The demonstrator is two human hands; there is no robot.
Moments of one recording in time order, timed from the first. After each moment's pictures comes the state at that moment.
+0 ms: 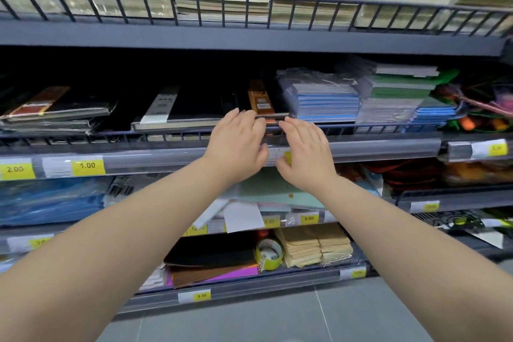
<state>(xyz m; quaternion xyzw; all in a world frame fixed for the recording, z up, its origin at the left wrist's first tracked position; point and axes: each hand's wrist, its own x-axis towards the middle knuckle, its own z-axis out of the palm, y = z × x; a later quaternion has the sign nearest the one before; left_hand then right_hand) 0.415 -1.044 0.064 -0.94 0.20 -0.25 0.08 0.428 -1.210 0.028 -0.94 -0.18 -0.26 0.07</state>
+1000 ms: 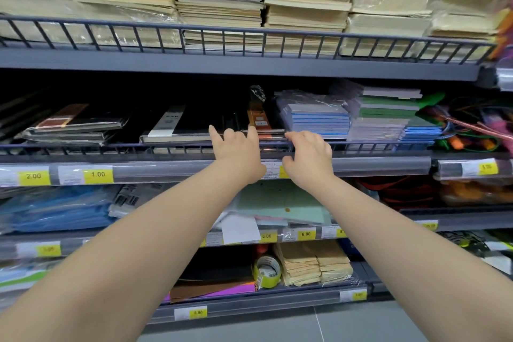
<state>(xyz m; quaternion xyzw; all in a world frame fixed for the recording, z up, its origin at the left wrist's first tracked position) 0.414 -1.073 0.083 -0.99 0.00 -0.09 0.05 0.422 -1.213 0.063 -0.96 -0.08 -0.20 0.18</state>
